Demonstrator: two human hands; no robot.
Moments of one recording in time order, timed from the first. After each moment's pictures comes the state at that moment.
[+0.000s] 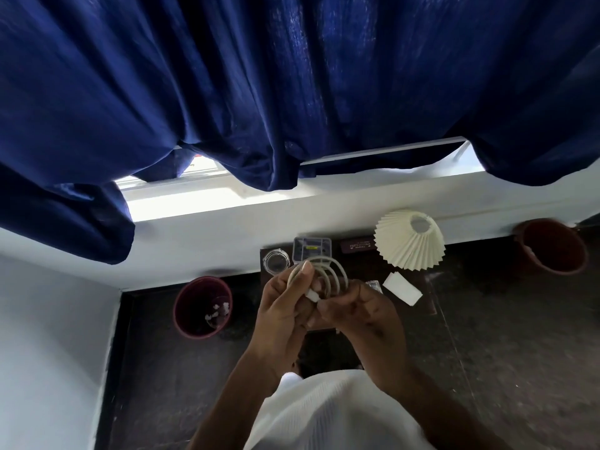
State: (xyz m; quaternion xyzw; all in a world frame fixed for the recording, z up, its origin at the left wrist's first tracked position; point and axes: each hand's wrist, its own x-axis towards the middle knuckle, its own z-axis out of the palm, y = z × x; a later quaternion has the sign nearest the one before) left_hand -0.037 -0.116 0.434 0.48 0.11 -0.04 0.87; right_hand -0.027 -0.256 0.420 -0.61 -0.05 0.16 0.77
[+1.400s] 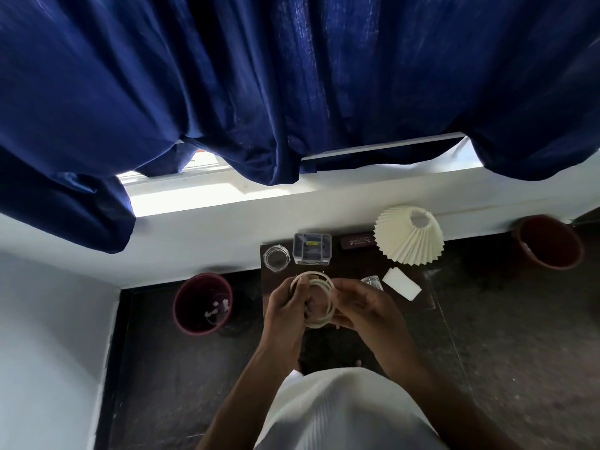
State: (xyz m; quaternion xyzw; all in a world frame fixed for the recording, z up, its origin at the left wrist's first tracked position) left_hand -0.043 -0.118 0.394 0.56 0.33 -0.05 0.76; right_hand -0.024 -0.263 0.402 -0.67 0.06 0.28 0.68
